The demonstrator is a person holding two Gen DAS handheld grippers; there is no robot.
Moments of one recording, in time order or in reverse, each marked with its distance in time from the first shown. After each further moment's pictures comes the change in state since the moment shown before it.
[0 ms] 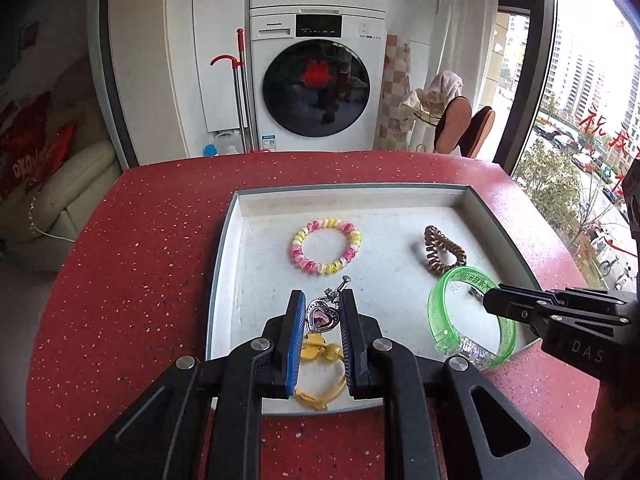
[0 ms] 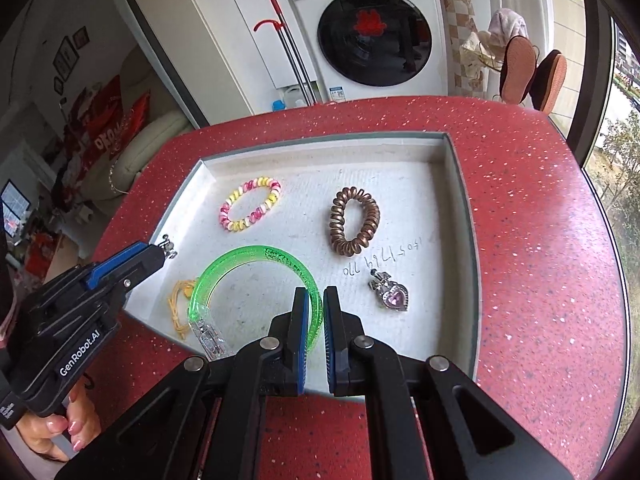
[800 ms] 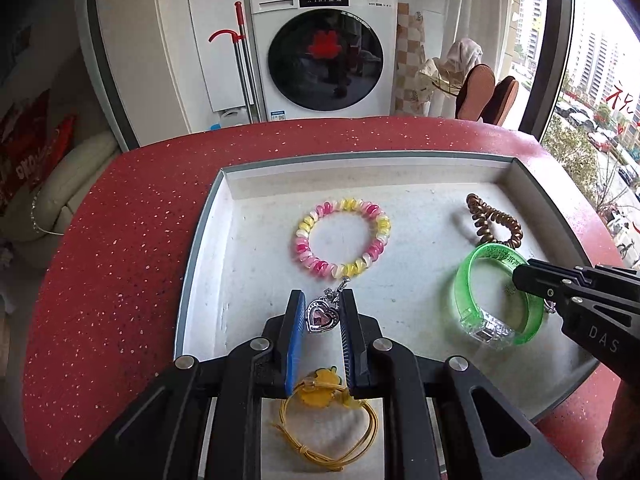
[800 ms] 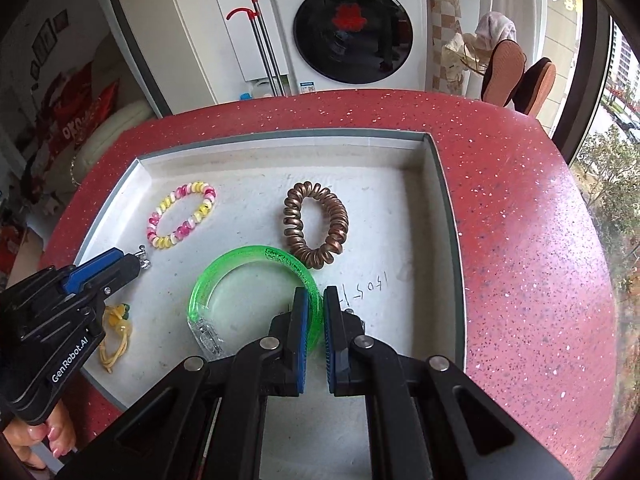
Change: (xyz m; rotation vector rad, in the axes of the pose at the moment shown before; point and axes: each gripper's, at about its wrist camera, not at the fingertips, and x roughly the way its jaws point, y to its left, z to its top) left arm 0.066 -0.008 0.002 0.032 0.089 0.070; right arm 0.031 -0.020 0.020 -0.035 -0.011 -0.145
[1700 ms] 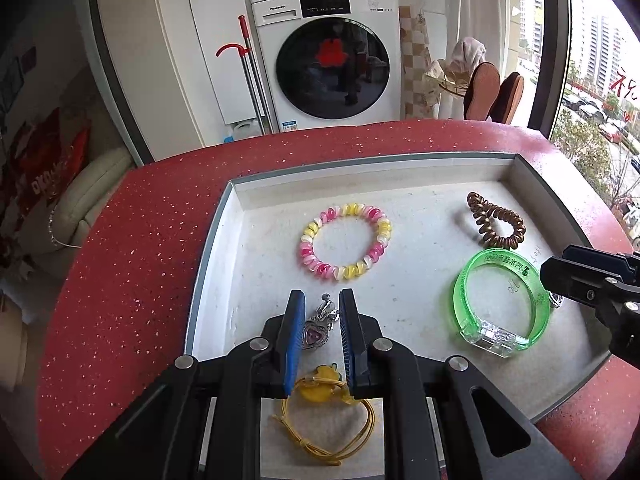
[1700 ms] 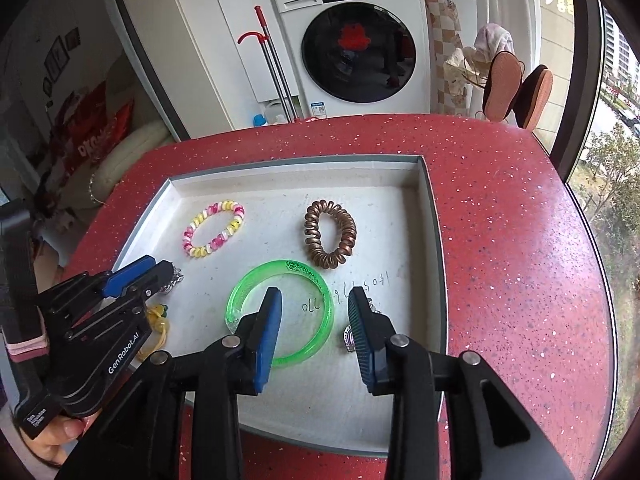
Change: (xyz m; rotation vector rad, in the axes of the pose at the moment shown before) left arm -0.012 -0.008 -0.001 0.026 -0.036 0.068; right arm -0.037 0.001 -0.006 0.034 -0.069 0.070
